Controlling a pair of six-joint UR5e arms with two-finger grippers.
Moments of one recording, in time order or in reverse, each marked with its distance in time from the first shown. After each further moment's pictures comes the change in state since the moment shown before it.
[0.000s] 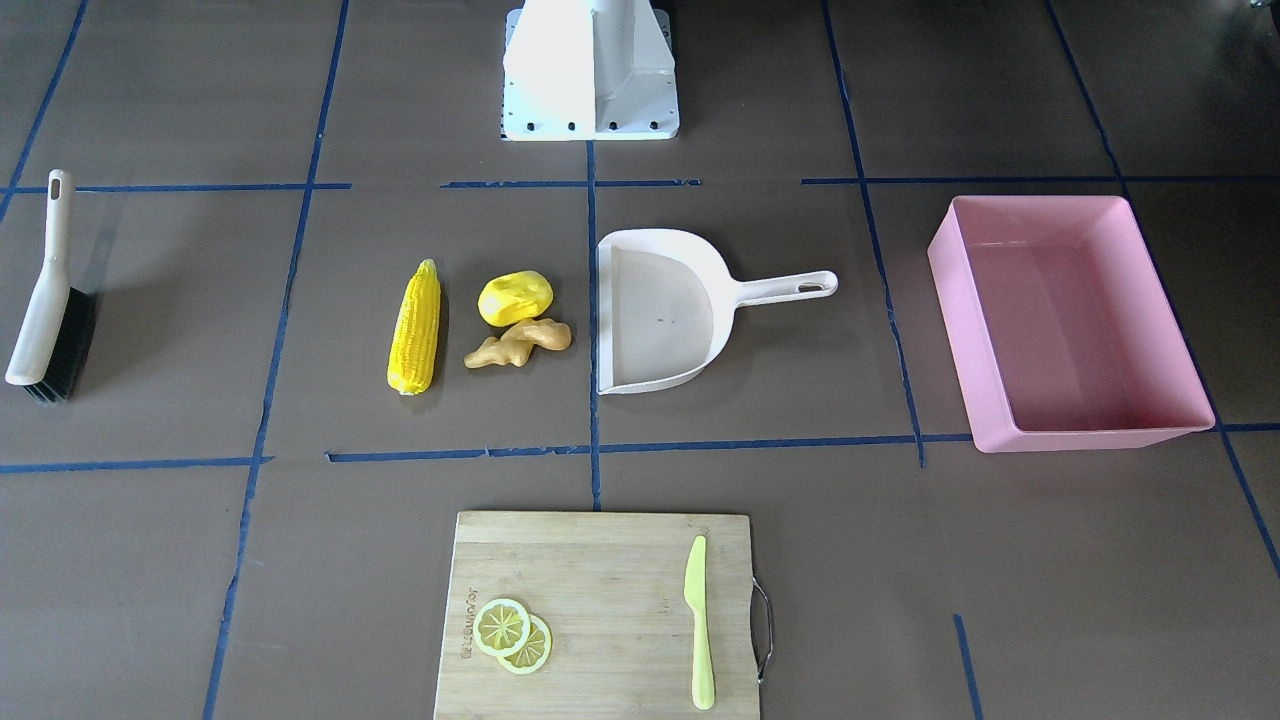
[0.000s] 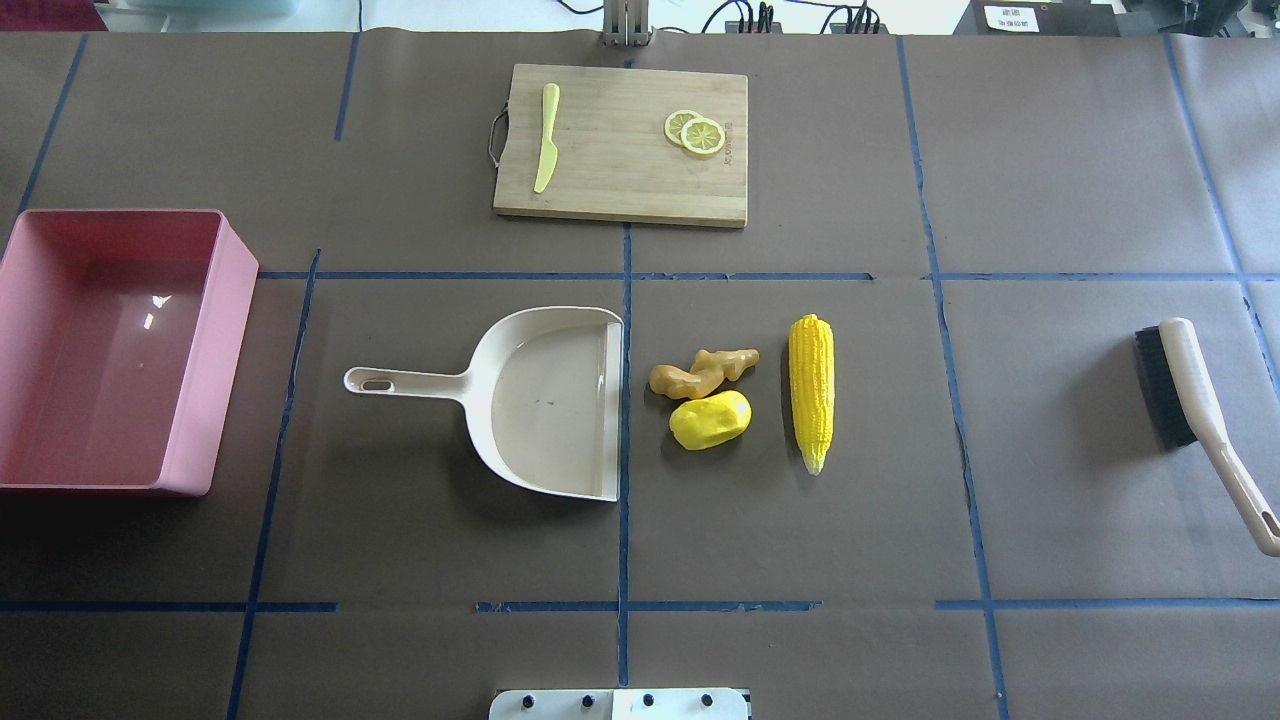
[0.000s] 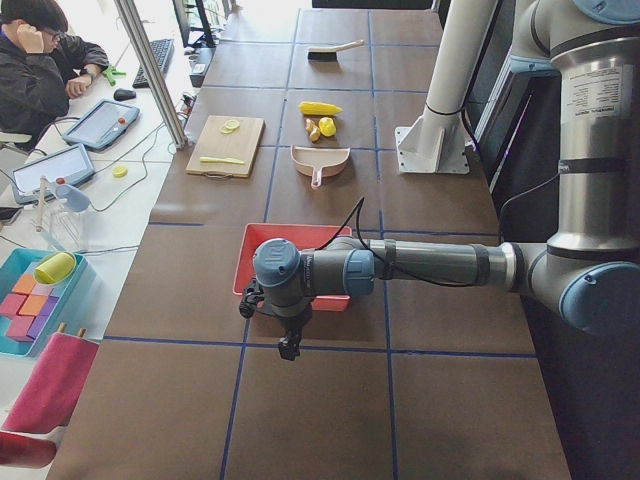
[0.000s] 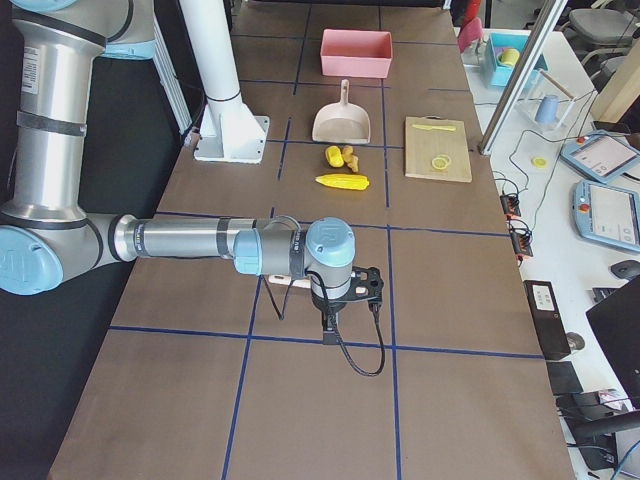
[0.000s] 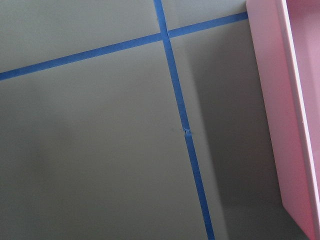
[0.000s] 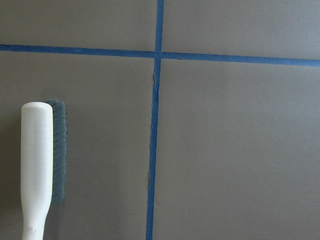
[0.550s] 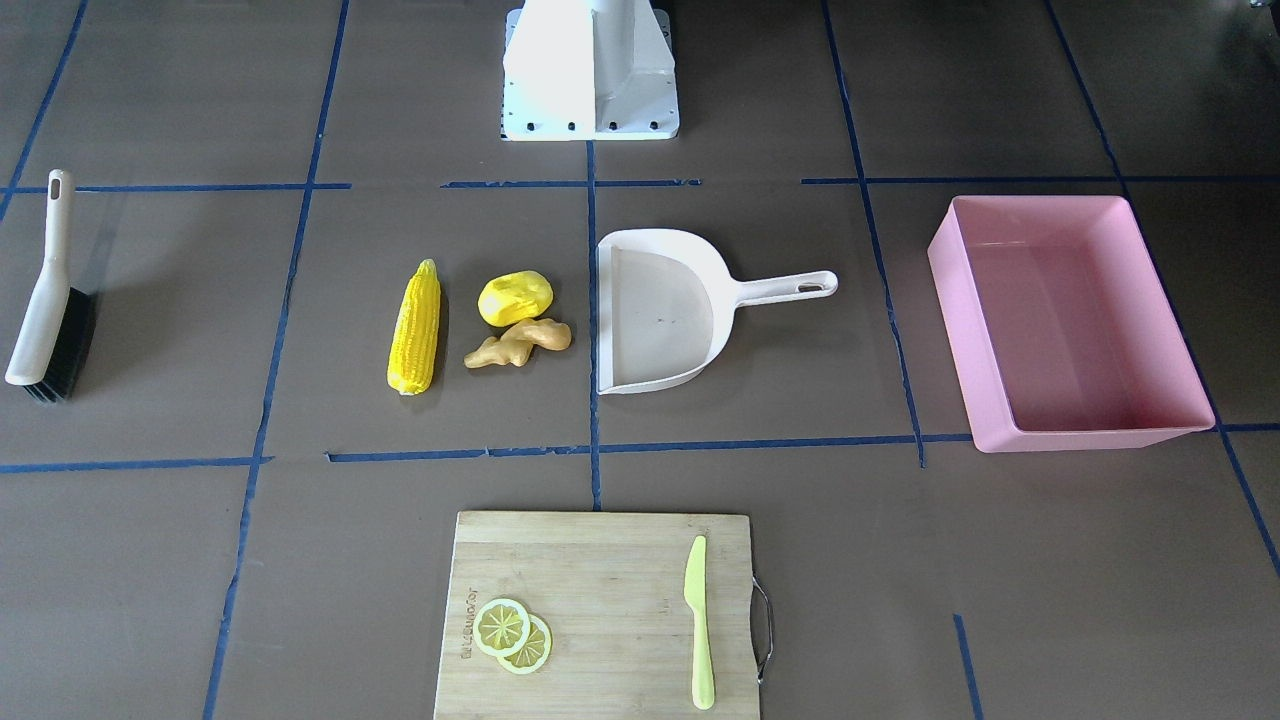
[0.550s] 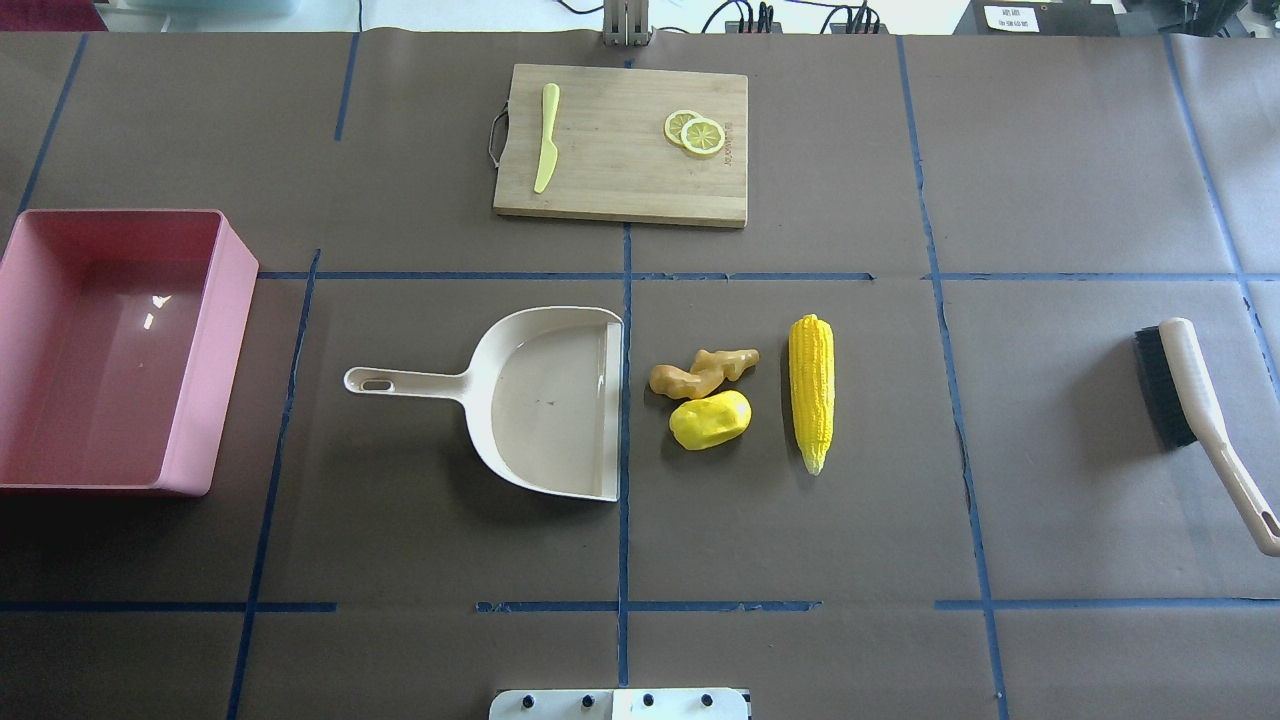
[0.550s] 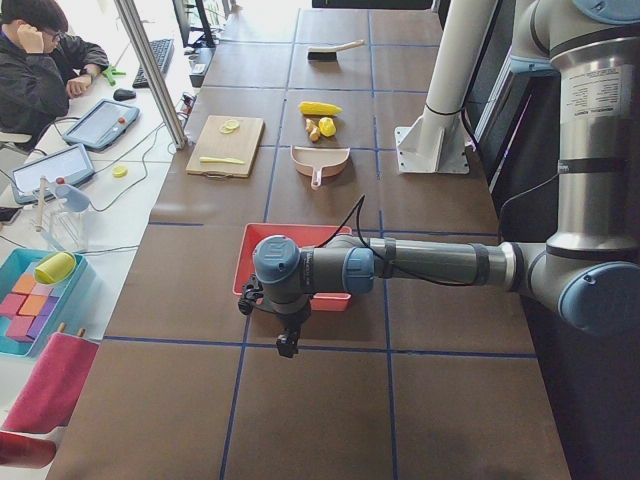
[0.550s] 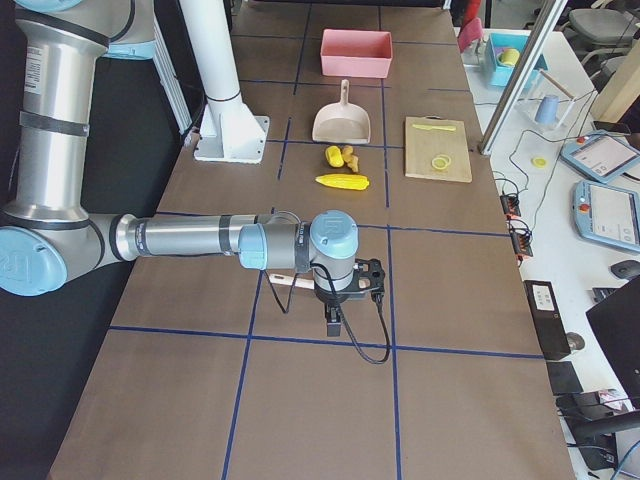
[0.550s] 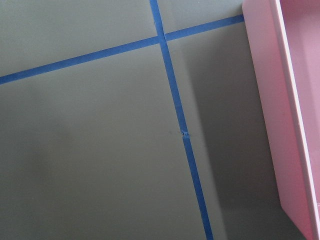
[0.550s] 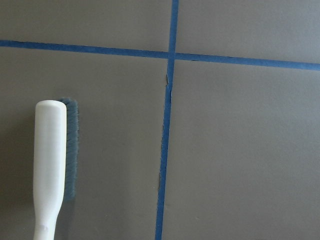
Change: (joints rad) left arm 0.003 -0.002 -0.009 -0.007 0.002 0.000; right arm -0.046 0.006 0.034 0.003 0.012 0.003
